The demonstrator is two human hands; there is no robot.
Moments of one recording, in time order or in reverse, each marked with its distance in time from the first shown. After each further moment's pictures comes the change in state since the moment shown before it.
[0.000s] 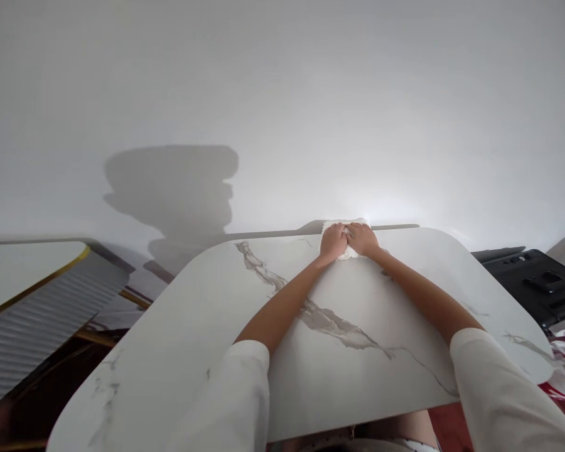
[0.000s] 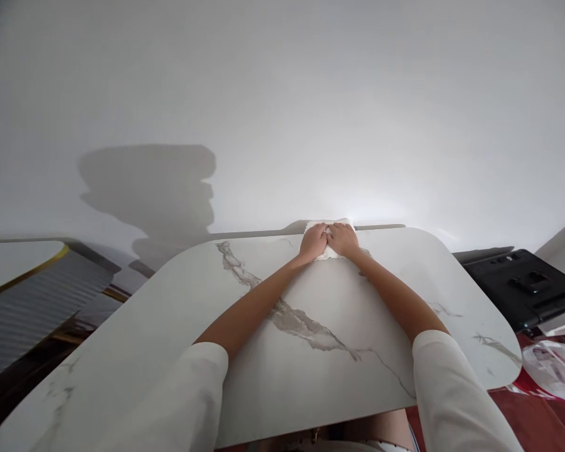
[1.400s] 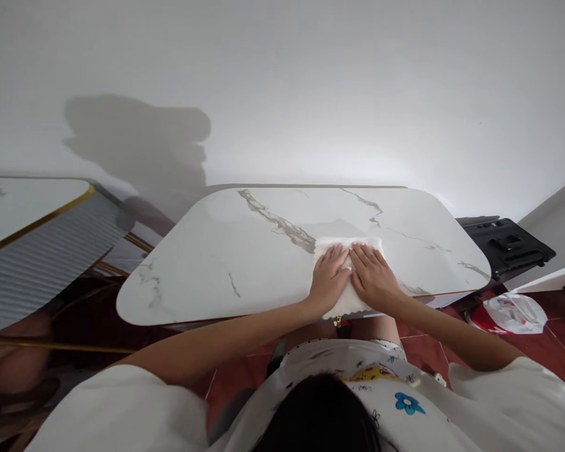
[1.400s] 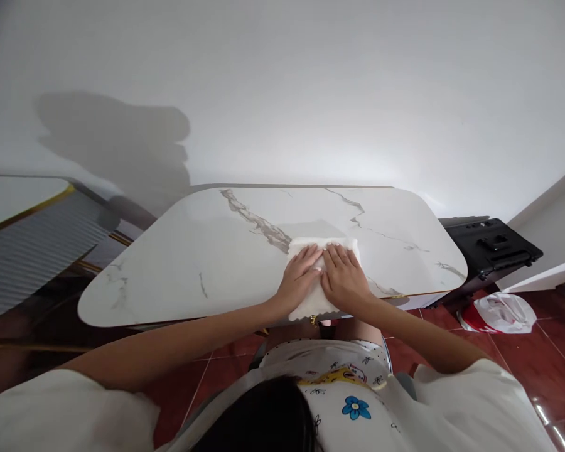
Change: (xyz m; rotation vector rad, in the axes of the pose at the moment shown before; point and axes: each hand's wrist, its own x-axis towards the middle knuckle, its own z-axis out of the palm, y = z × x) left_hand -0.245 0.117 -0.081 -0.214 -0.301 -0.212; right_hand -0.259 -0.106 -0.080 -0.036 -0.068 -0.074
